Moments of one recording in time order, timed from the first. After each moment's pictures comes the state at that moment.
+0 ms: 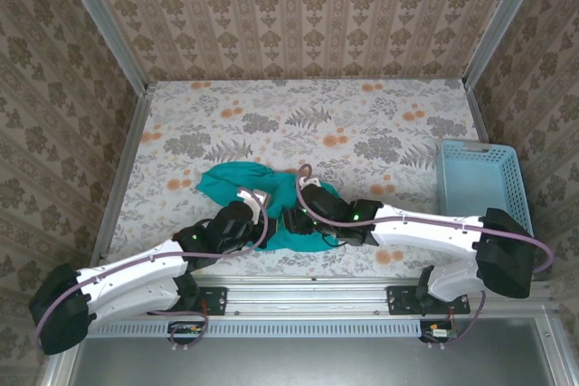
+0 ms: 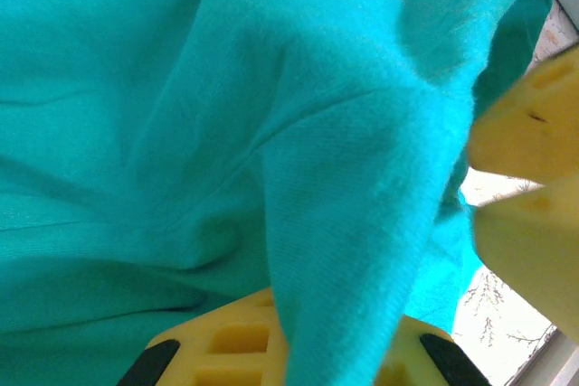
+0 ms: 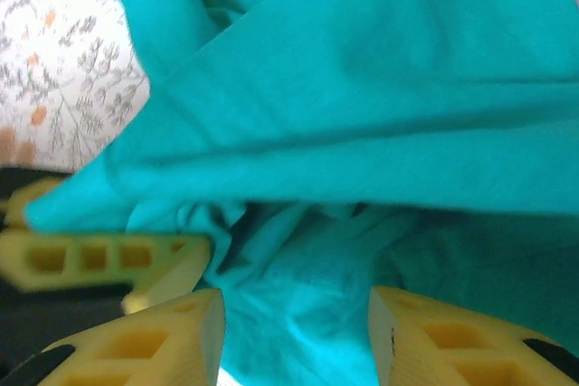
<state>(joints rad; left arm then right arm) -1.00 0.88 0.37 -0.14 -0.05 -0.54 1.03 1.39 0.87 -0.29 0.15 0.76</state>
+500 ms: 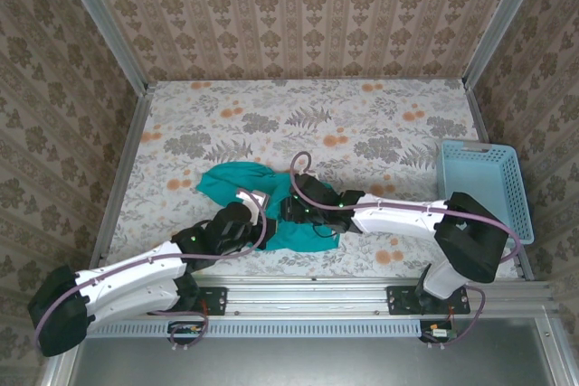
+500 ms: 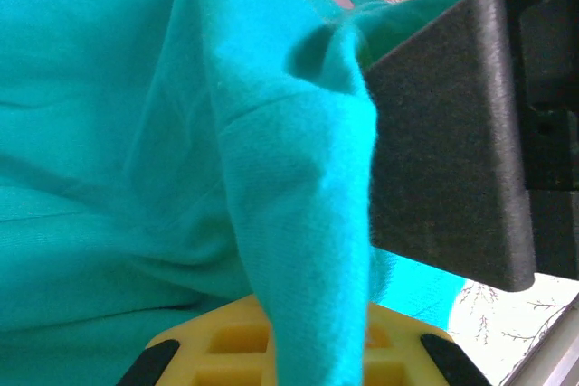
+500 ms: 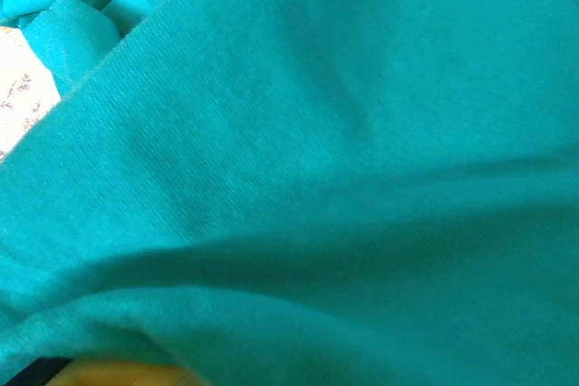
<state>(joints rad) -1.00 0.86 0.36 -0.12 -0.05 -0.54 0.96 1.58 0.92 -0.19 0.10 0.86</state>
